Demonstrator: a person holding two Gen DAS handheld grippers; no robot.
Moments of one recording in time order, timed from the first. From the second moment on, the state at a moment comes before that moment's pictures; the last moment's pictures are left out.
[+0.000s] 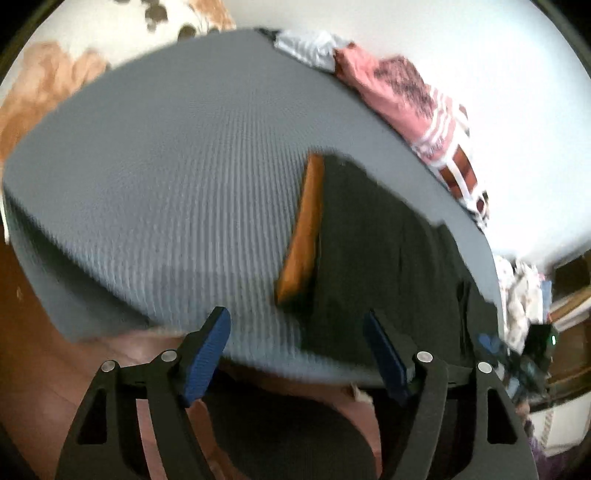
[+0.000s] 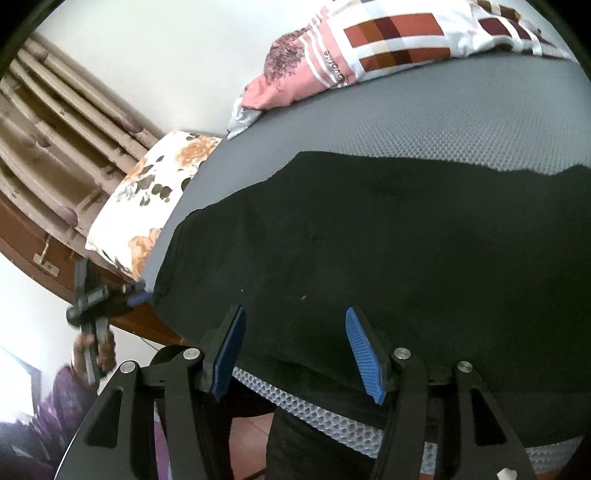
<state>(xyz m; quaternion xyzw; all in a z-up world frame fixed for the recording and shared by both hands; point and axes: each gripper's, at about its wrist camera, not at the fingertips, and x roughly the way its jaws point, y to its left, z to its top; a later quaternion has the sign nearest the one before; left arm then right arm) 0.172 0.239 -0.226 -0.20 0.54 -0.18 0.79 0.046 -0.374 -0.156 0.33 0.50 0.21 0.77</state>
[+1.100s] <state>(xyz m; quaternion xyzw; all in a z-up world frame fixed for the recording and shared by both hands) 0.204 0.206 -0.204 -0.14 0.48 -0.12 0.86 0.035 -0.370 -0.172 0.35 0.49 0.21 0.77</state>
